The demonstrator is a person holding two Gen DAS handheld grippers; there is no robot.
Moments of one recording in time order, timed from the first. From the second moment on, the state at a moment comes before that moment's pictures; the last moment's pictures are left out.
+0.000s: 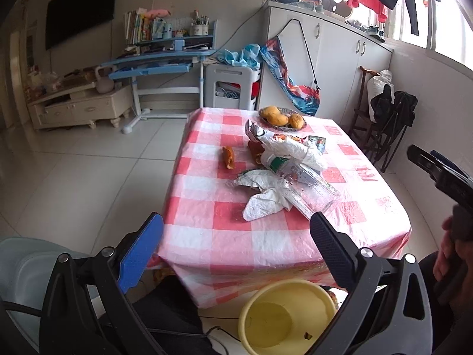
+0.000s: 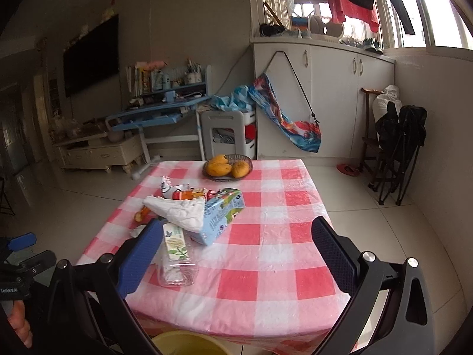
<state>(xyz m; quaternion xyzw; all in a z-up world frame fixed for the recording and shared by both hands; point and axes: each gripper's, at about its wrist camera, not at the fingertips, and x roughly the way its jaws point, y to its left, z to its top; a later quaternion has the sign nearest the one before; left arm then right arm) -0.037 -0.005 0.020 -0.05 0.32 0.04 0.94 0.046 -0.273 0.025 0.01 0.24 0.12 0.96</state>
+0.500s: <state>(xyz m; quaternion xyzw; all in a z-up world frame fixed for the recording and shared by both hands) -0.043 0.001 0.006 -0.08 0.33 0.02 0.94 0.016 -0.231 0.007 -0.07 0.20 0.13 0.97</state>
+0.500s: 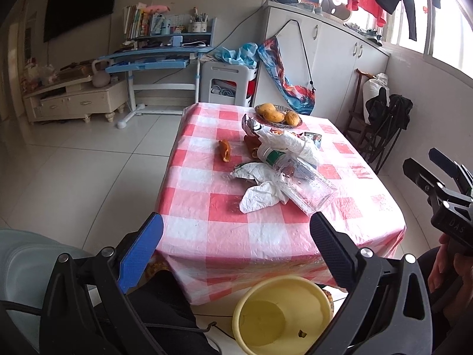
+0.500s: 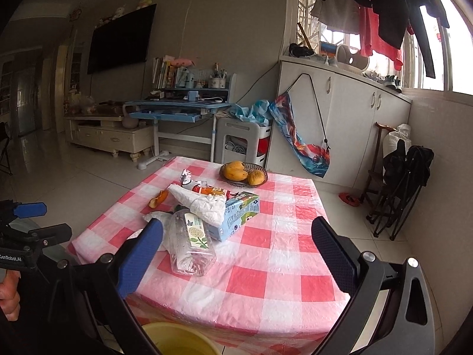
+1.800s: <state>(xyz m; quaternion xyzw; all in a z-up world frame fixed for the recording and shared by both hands) -0.040 -0.003 0.004 -0.06 0.33 0.02 0.94 0.014 -0.225 0.014 -0.10 0.20 0.13 0.96</state>
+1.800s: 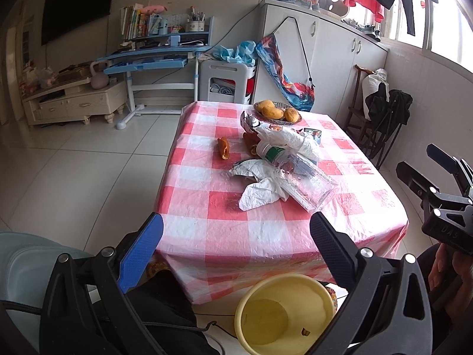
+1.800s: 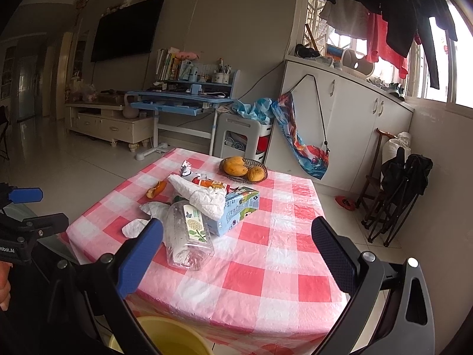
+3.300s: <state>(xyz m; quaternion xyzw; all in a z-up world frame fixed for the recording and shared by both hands) -0.038 -0.006 -0.007 -0.06 0.34 0.02 0.94 0.065 -0.207 -0.015 -0.07 0.33 0.21 0.92</state>
